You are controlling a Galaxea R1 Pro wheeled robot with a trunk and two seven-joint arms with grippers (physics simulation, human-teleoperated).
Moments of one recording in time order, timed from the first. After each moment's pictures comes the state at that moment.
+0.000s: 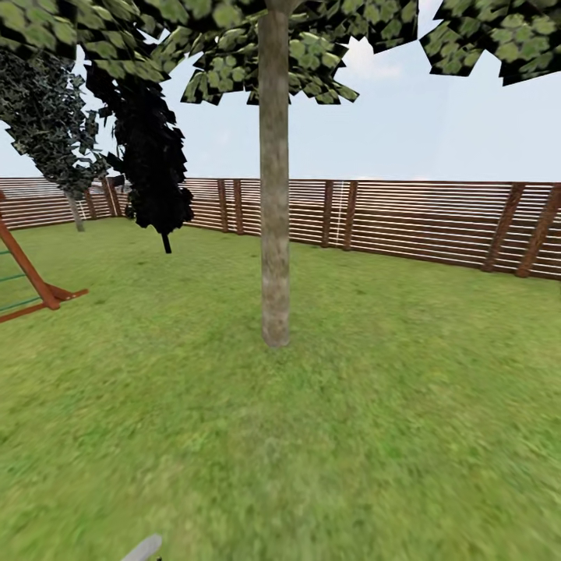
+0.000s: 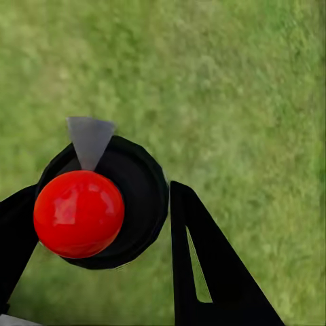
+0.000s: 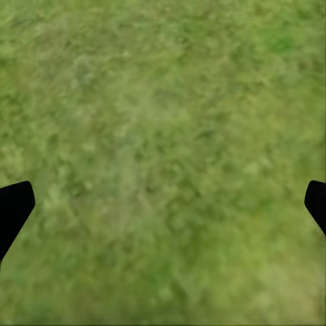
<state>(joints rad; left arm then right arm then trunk) -0.14 0.25 -0.55 -0.67 1.23 -0.11 0.01 -0.07 -0.13 -0.05 -0.56 -0.20 -0.19 0.22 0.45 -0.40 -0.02</state>
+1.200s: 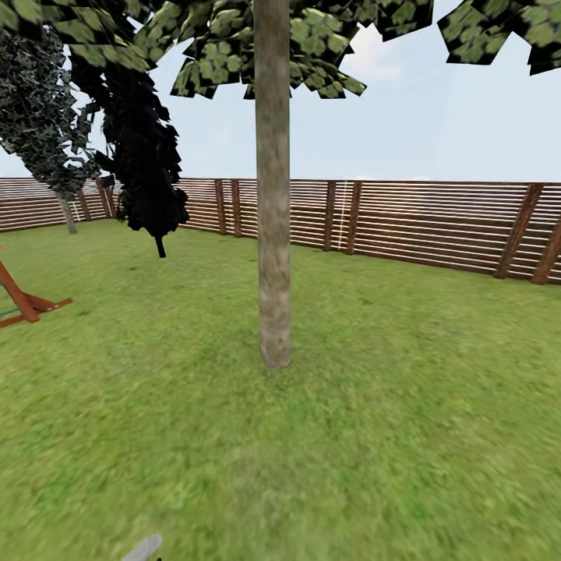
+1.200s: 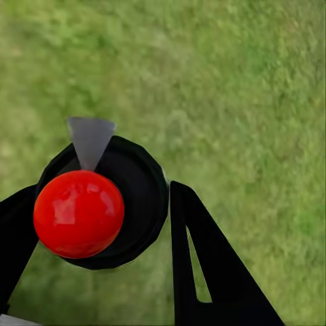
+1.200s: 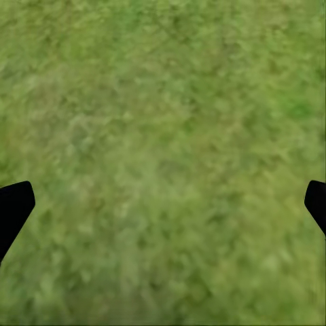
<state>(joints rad) -0.14 0.25 -0.55 -0.67 1.23 -0.11 0.01 -0.07 -0.13 -0.05 -0.56 -0.20 -0.20 0.22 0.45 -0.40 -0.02</state>
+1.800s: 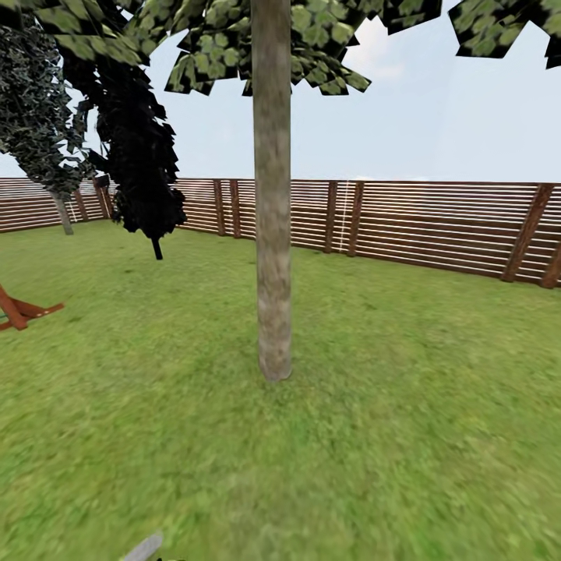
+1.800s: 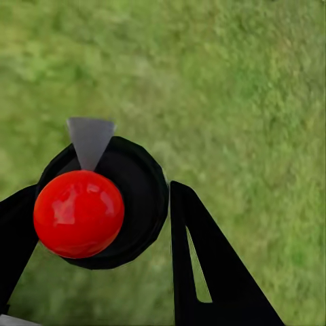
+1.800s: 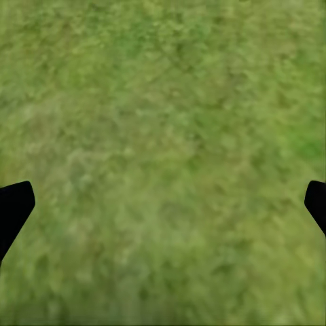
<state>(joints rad) -0.14 0.25 -0.55 -0.67 1.23 -0.11 0.01 -0.07 -0.13 -0.05 -0.56 -0.20 -0.20 0.22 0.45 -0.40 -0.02</state>
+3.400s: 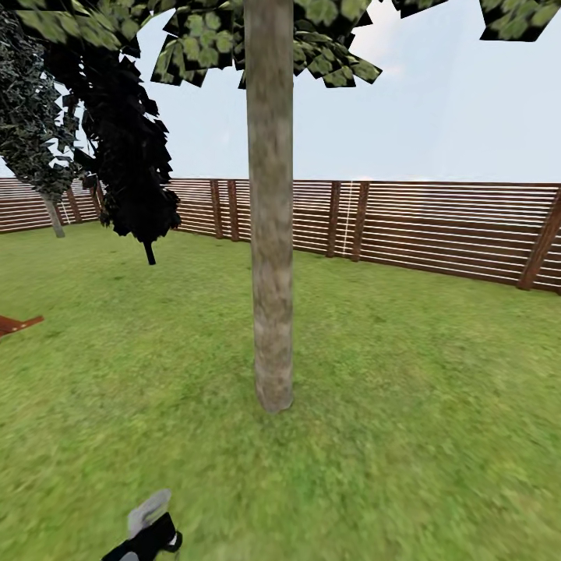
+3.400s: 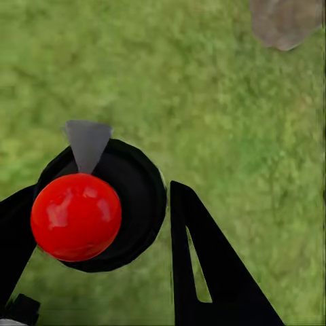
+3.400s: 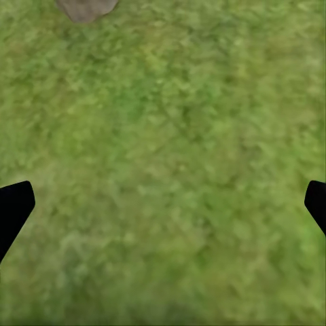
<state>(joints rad) -0.29 0.25 -0.56 -0.70 1.22 0.02 0.26 -0.07 -0.14 -0.05 -0.56 -0.20 -0.20 0.22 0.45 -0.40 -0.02</state>
